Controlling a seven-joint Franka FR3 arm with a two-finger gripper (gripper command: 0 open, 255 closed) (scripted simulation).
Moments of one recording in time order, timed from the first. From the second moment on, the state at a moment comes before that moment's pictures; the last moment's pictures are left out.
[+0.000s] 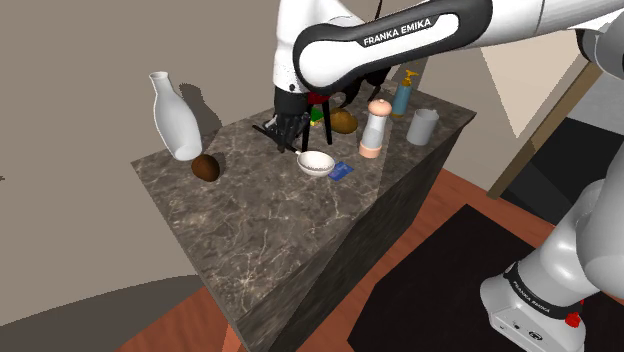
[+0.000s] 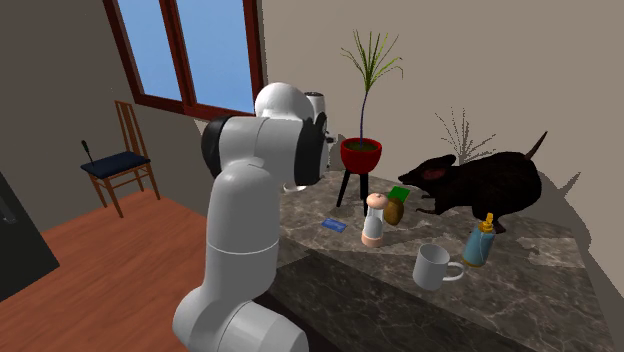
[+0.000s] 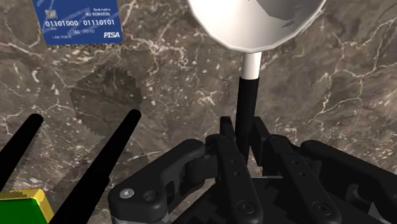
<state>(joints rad) 0.24 0.26 0.25 -1.72 -0.02 2.12 0.40</state>
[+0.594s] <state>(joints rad) 0.24 0.24 0.26 -1.63 -0.02 2.00 0.40</state>
